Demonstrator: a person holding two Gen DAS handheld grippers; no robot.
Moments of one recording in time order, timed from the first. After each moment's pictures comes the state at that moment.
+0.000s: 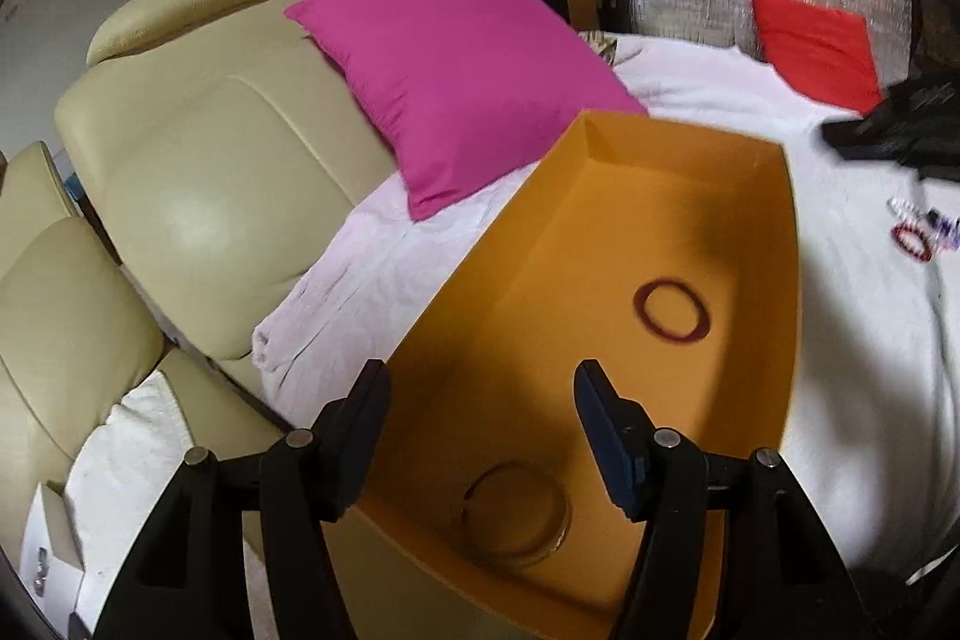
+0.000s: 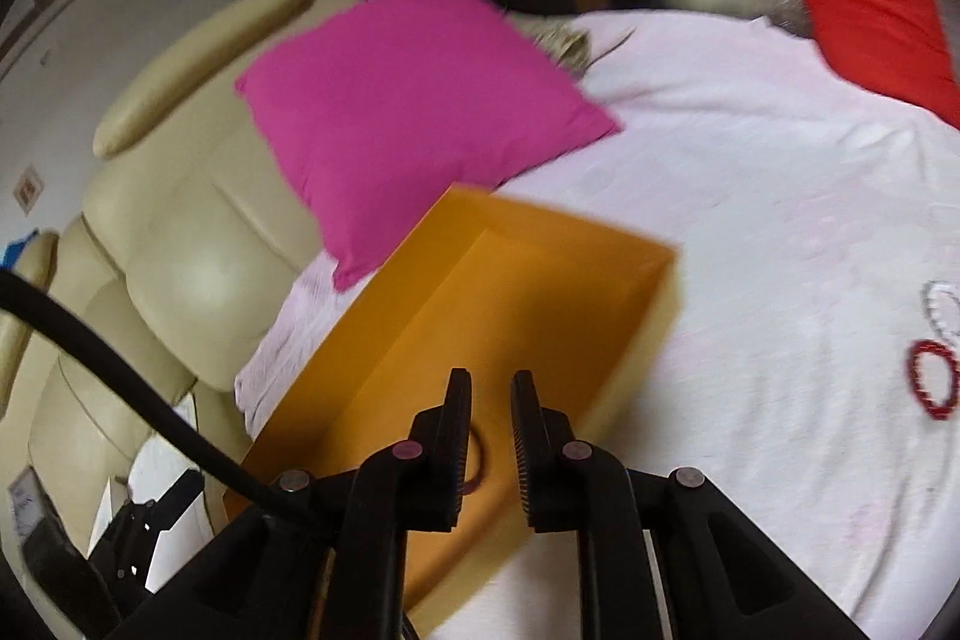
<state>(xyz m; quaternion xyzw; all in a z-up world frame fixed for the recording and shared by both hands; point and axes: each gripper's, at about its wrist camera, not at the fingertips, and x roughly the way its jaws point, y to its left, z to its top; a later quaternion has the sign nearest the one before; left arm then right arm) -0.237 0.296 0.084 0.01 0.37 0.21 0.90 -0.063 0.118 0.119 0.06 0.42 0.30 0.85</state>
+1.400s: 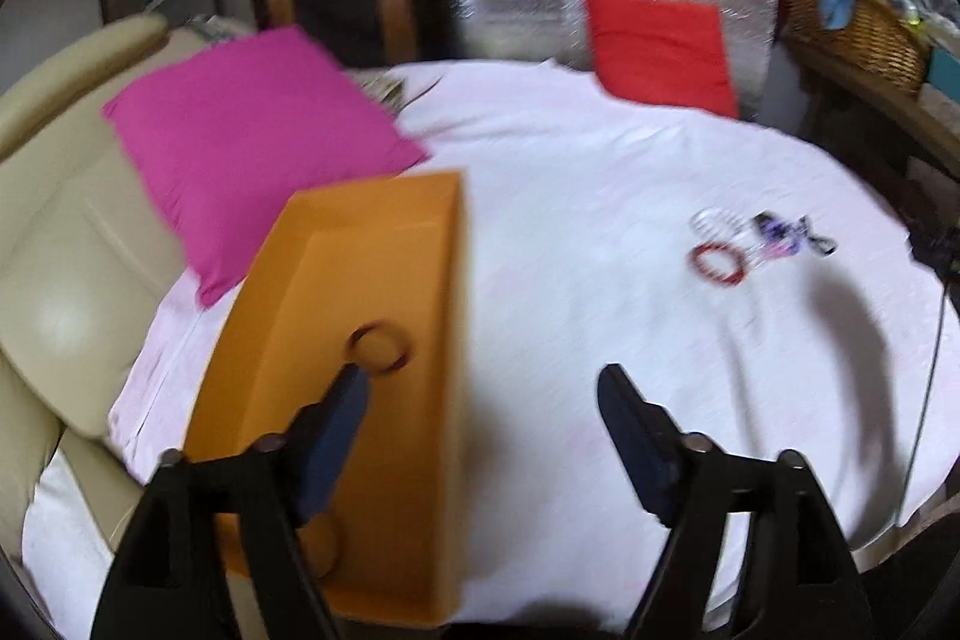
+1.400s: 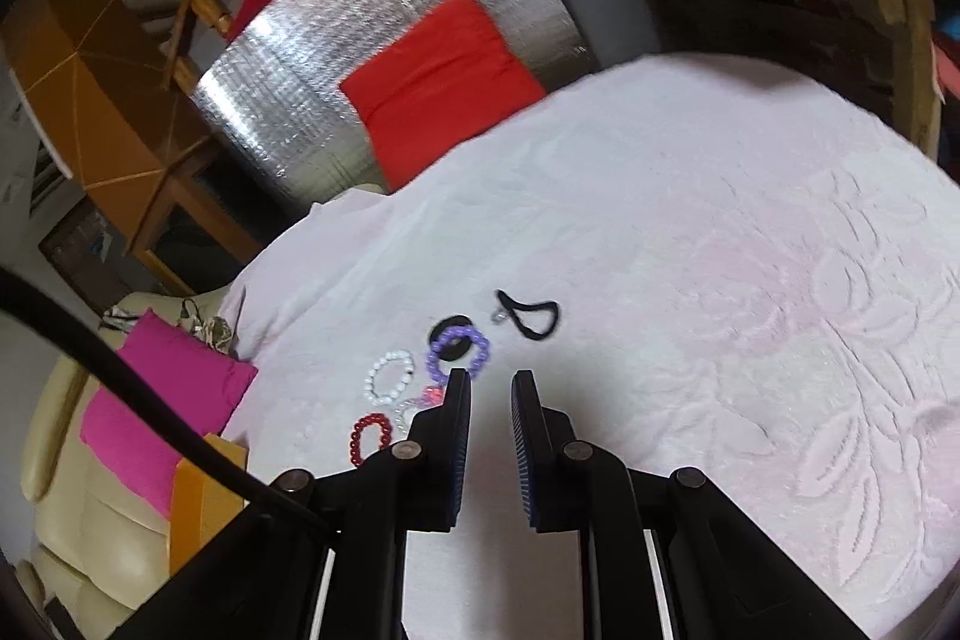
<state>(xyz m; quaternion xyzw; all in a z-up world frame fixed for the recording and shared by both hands) -0.182 0.133 0.143 0.02 0.37 0.04 0.93 -0.086 -0.306 0.108 0.29 0.35 0.01 0.89</state>
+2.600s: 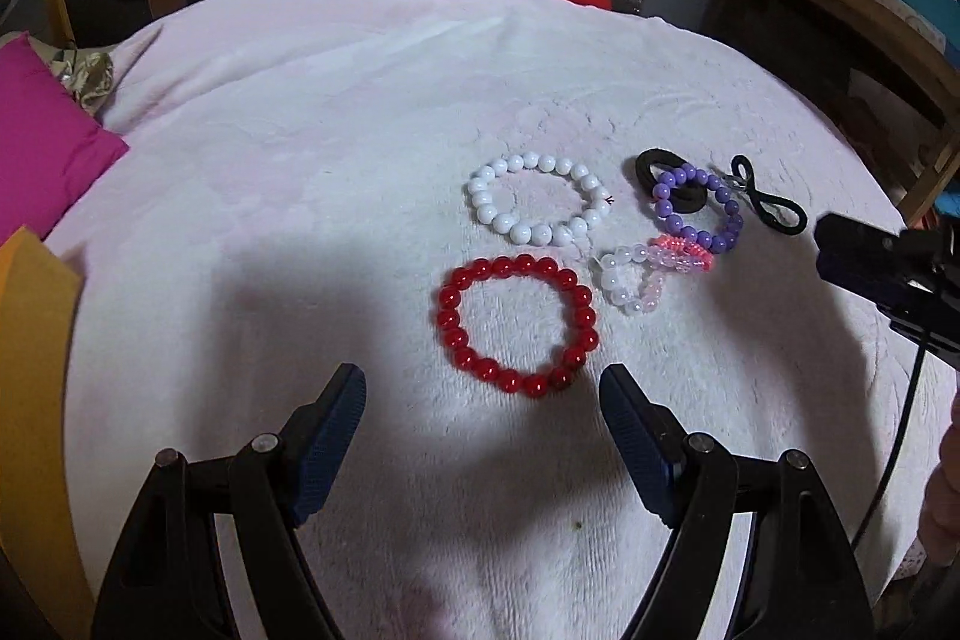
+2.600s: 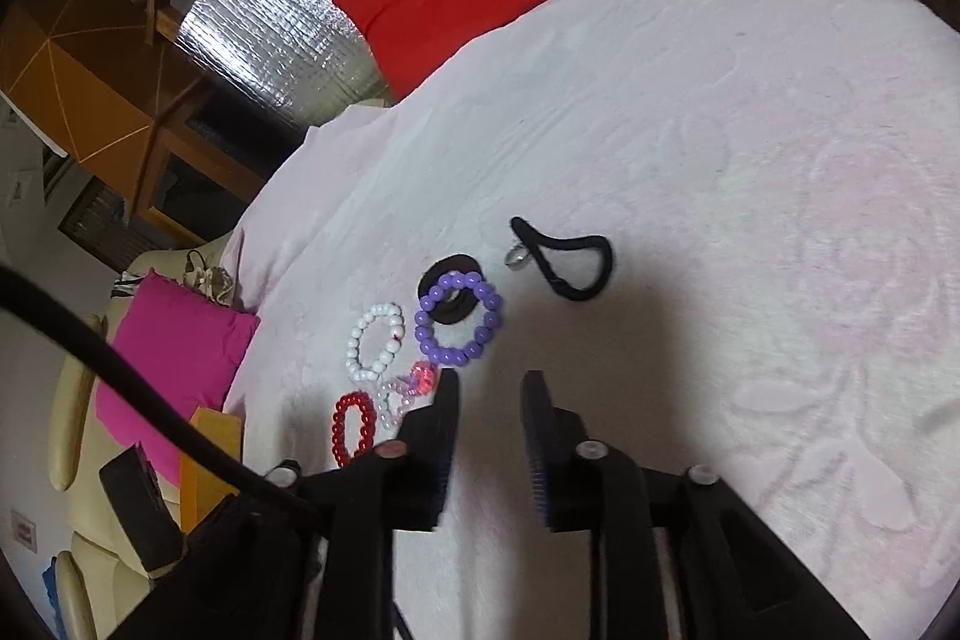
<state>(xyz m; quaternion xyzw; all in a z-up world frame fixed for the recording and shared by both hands) 0.011 -0.037 0.032 0.03 0.47 -0.11 0.88 0.009 -0.284 0.038 0.32 0.42 0.08 0.85</state>
